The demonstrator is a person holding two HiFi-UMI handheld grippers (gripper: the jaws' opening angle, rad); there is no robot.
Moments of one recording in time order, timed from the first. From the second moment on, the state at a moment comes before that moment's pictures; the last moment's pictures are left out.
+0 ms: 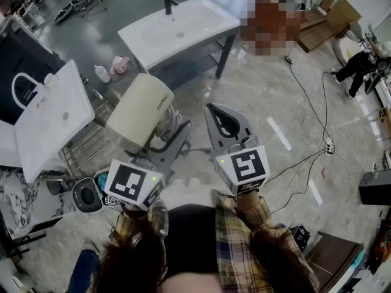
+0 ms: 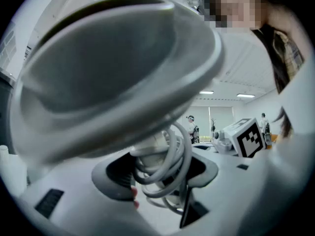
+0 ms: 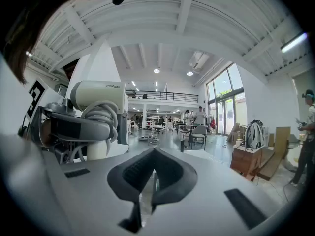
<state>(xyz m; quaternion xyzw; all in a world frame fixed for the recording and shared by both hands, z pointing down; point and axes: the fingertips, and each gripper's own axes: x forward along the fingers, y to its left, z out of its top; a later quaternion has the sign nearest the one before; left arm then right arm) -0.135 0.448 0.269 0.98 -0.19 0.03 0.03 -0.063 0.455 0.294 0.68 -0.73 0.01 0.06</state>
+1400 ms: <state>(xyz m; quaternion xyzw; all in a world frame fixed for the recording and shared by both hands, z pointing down) -0.105 0.274 0.278 0.98 -0.20 0.02 0.03 -0.019 0.293 0.326 0.68 -0.72 0.03 0.10</state>
